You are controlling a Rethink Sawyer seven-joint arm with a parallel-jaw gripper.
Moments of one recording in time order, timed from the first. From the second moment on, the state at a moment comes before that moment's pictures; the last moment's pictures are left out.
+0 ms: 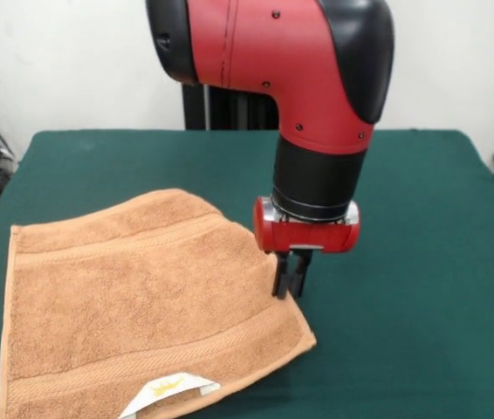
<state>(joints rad) -0.09 -0.37 -0.06 1.31 -0.09 0.50 1.61</state>
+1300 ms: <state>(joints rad) -0.29 -0.43 0.07 1.34 -0.10 0.61 1.61</state>
